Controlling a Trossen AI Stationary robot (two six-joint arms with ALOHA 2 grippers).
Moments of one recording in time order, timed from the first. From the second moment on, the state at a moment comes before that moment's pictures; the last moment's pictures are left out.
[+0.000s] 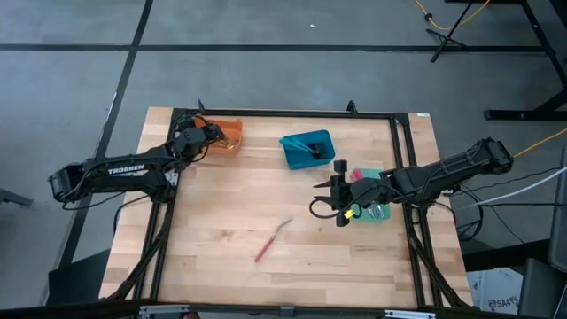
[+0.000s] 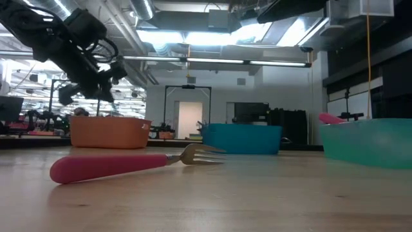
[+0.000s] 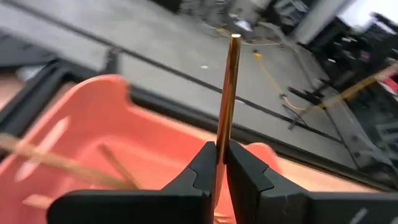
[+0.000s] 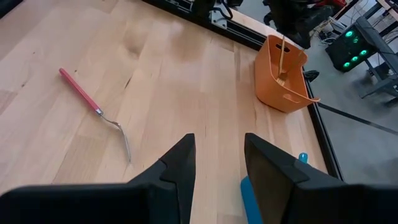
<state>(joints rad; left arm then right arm) 0.55 0.86 0.31 0.03 -0.73 -0.94 0.31 1.24 0.96 -0.29 0.39 -0.21</state>
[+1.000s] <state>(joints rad) 0.55 0.86 0.31 -0.21 -0.81 -1.23 0.31 1.24 0.96 -0.29 0.39 -0.21</state>
